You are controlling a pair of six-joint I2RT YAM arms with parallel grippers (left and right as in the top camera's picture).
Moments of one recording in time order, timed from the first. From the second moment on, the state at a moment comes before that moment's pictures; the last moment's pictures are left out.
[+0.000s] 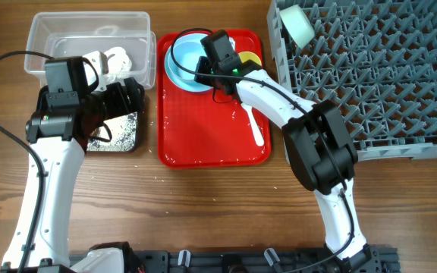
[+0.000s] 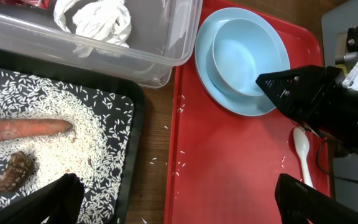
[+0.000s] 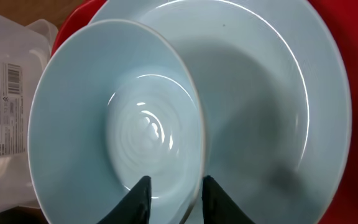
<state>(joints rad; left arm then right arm) 0.07 1.35 1.12 -0.68 0.23 -0.23 0.56 2.30 1.72 -0.30 -0.03 0.74</state>
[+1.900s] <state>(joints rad) 0.07 1.35 1.12 -0.68 0.23 -0.23 0.33 2.04 1.70 -0.84 1.25 -0.03</state>
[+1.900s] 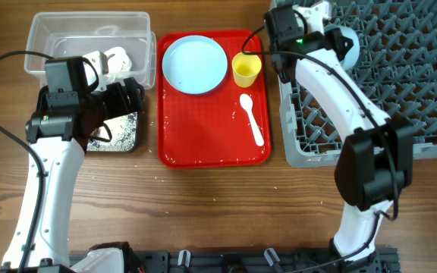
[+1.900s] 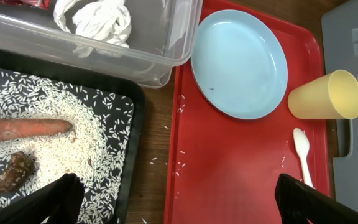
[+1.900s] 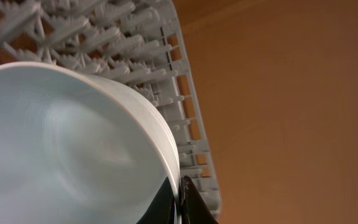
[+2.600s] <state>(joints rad) 0.07 1.35 1.12 -0.68 0.23 -0.23 0.43 2.06 1.70 -0.83 1.30 -0.16</state>
